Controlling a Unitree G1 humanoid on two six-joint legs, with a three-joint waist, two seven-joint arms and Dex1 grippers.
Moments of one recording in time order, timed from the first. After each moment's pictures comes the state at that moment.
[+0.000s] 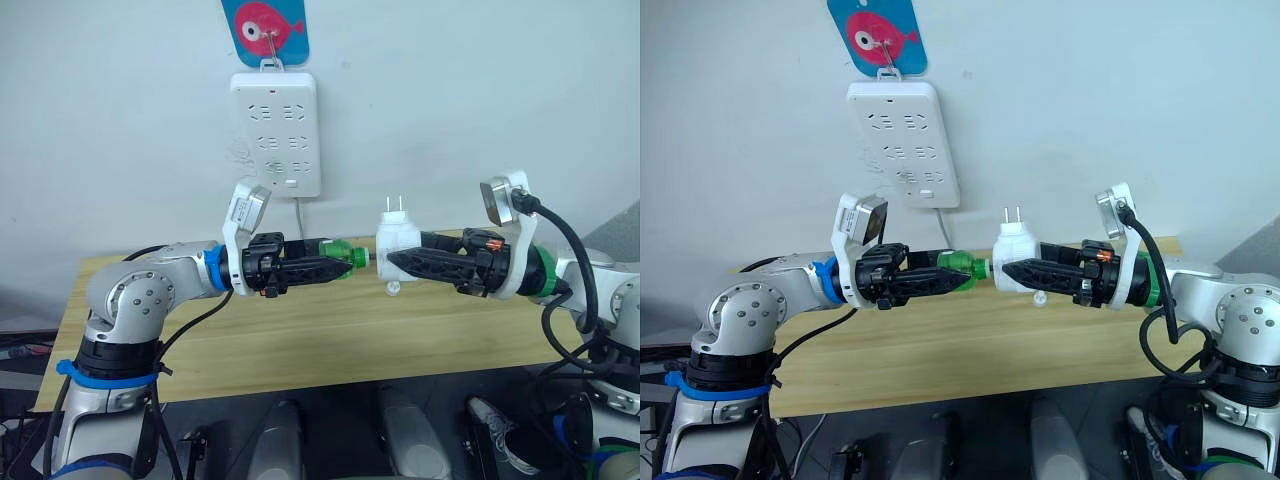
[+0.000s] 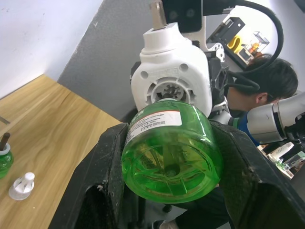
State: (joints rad) left arm -0.54 0.60 0.07 -0.23 -1.06 1.04 -0.97; right arm -0.53 -0.55 -0.32 -0.37 1.40 1.36 0.46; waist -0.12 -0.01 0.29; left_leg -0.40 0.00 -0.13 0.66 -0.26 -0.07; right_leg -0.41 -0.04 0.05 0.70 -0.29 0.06
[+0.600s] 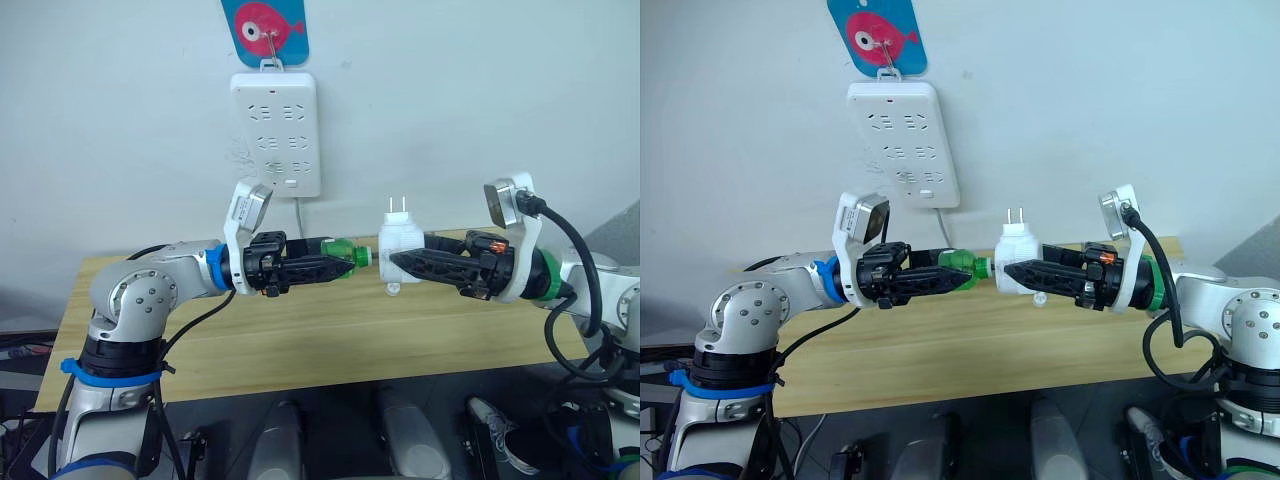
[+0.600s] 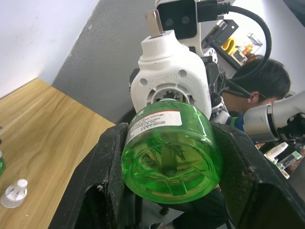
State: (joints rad) left arm -0.55 0.58 0.07 -0.22 -1.06 1.04 -0.99; right arm -0.49 -0.65 -0.25 -0.37 1.53 1.24 0.40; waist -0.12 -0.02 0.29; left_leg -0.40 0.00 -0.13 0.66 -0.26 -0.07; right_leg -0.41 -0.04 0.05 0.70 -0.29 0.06
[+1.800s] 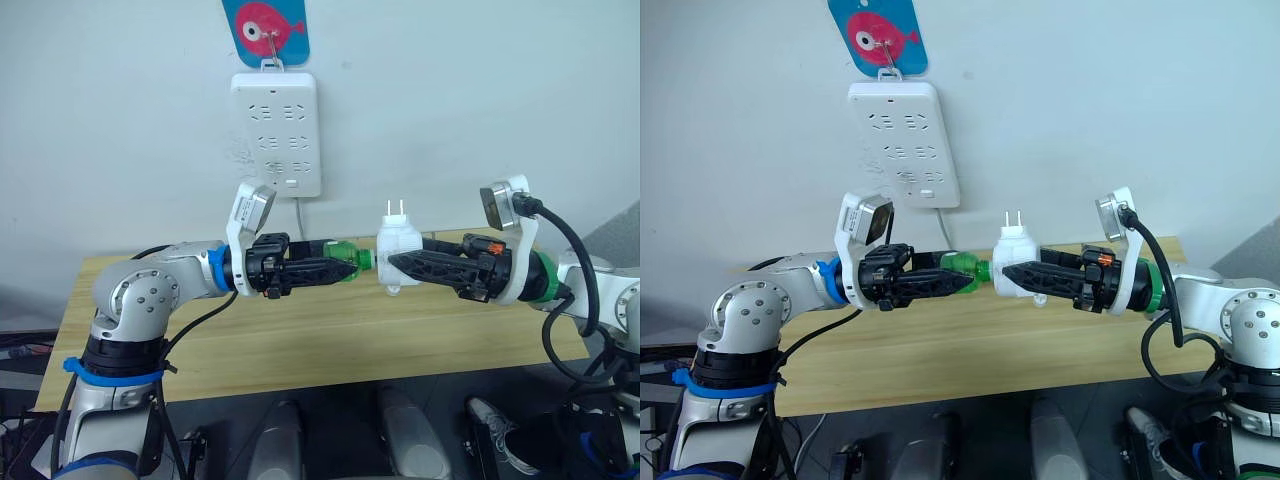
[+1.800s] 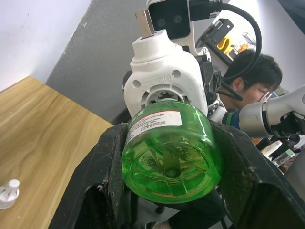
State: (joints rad) left arm -0.56 0.57 0.07 -0.22 -1.08 1.07 -0.99; right arm -0.47 -0.71 -0.18 -0.35 1.61 1.16 0.39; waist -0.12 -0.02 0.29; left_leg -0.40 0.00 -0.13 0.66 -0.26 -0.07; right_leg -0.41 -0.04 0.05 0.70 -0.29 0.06
